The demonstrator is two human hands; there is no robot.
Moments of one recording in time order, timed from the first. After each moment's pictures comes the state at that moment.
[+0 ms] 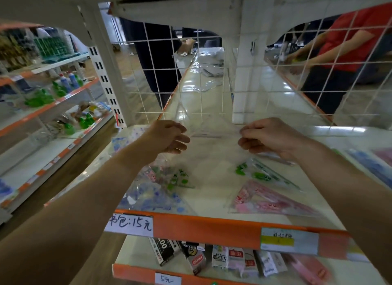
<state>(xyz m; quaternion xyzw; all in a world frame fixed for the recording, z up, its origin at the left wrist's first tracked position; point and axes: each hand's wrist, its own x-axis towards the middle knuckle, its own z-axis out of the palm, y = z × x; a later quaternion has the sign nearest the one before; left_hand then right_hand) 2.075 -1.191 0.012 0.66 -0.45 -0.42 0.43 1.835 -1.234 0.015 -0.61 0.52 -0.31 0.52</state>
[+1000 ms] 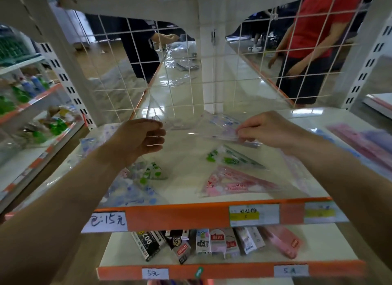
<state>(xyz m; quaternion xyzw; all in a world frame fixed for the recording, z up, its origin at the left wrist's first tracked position) 2.048 -1.169 0.019 0.61 -0.39 -0.50 0.48 1.780 -1.208 0.013 -0.69 0.57 -0.27 0.36</state>
